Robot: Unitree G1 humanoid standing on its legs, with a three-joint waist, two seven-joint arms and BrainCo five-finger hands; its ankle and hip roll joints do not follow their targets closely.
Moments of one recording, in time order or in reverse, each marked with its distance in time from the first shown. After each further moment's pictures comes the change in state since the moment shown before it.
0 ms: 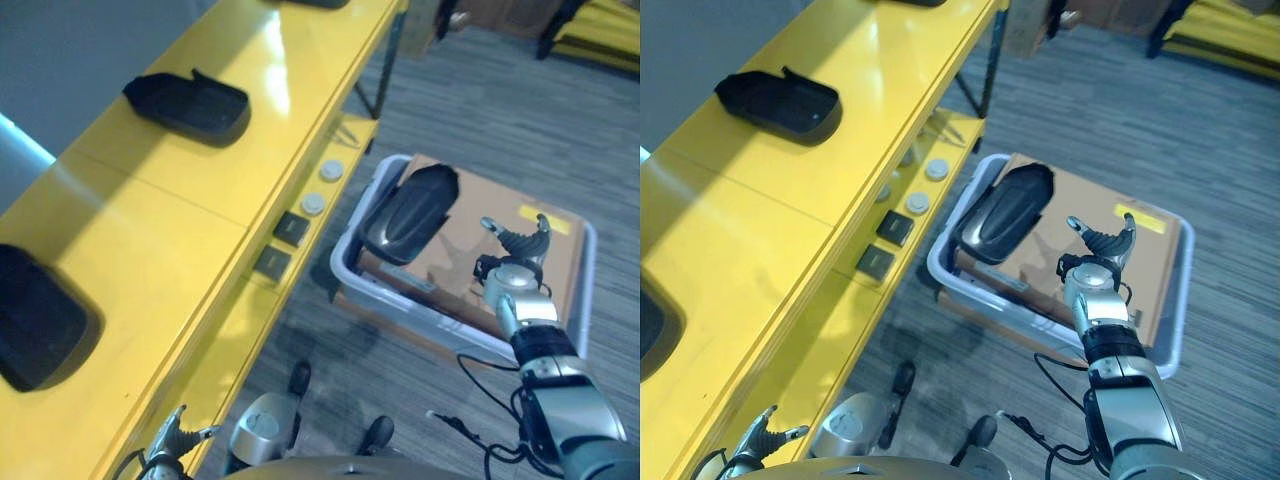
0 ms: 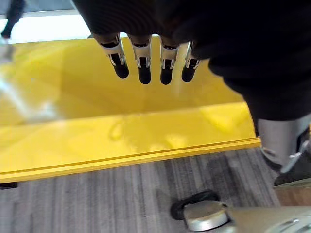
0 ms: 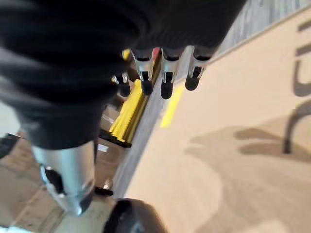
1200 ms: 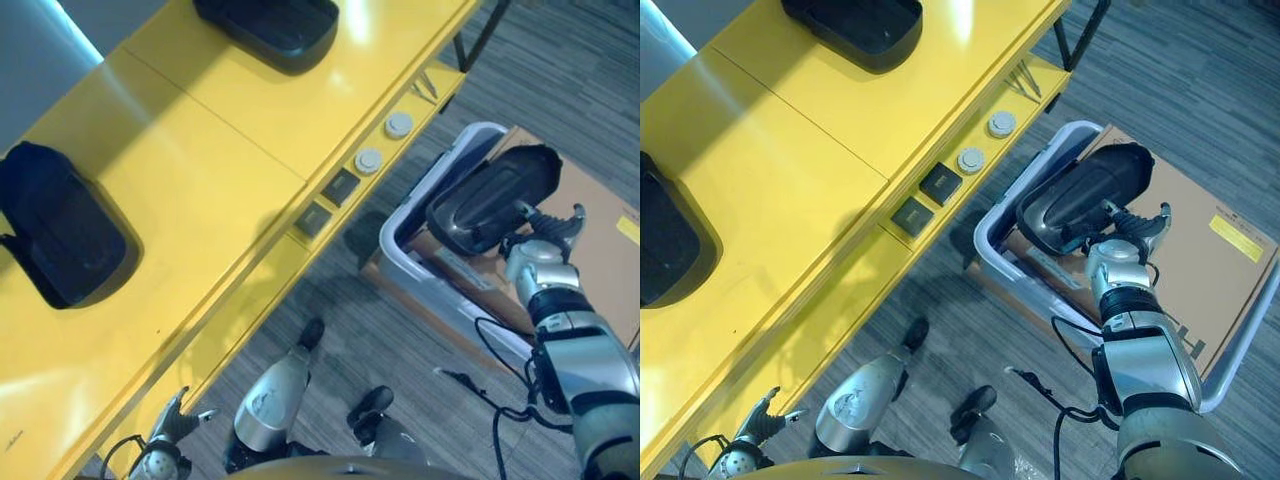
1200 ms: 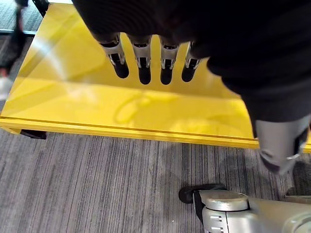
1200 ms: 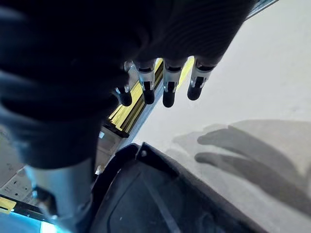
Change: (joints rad) left arm -0.038 0.031 -0.024 -0.004 -0.060 -0.105 -0.027; right arm -0.217 -0.102 0.109 0.239 0.121 -0.015 -0.007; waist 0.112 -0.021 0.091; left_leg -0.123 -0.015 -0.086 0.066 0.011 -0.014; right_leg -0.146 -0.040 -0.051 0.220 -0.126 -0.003
